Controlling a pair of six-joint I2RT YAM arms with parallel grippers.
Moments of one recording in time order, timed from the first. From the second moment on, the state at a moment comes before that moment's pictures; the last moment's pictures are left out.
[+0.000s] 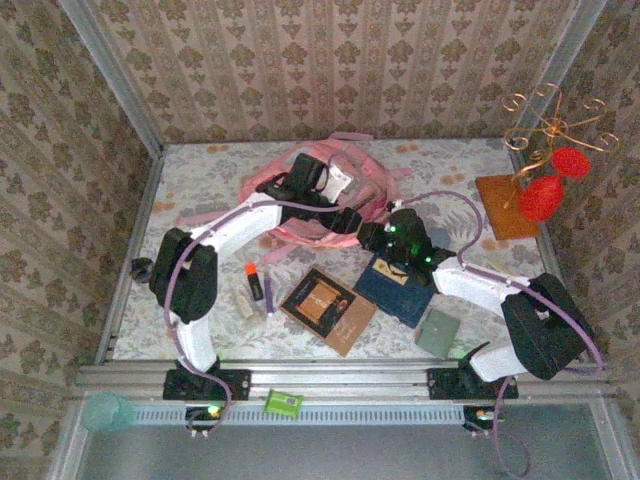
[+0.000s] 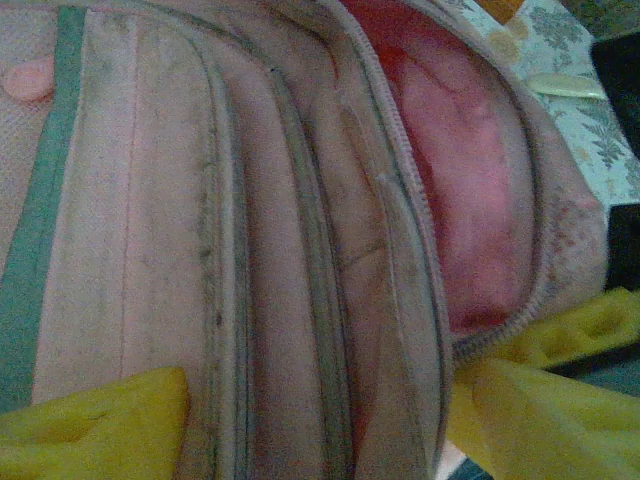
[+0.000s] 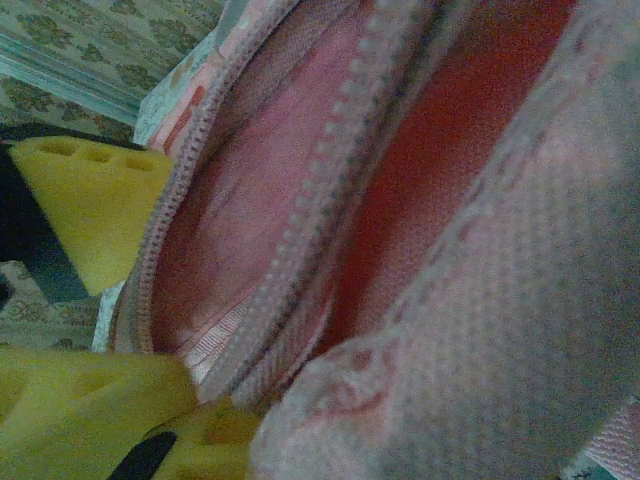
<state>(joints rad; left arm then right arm) -0.66 1.86 1.49 -0.47 0.49 0.00 0.52 1.42 0.69 0.23 -0.07 0.86</state>
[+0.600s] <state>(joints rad) -0.60 1.88 1.54 -0.49 0.56 -0.03 0.53 1.42 0.66 0.24 -0.04 0.87</state>
